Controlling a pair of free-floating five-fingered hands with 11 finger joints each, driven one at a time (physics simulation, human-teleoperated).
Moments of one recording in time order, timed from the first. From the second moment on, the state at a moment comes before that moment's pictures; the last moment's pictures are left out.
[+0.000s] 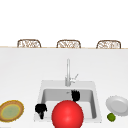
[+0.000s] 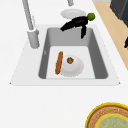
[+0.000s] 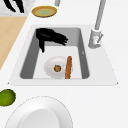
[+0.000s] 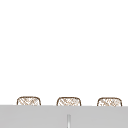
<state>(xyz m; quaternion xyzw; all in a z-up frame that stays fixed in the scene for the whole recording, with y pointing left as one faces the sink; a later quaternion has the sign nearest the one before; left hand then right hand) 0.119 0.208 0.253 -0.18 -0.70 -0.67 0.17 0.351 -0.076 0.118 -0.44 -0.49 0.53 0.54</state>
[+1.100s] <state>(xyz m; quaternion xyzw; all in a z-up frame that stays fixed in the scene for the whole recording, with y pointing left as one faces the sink) 0.119 0.208 0.253 -0.18 -0.70 -0.67 0.17 0.383 -0.115 0.219 -0.53 -0.57 0.44 0.45</state>
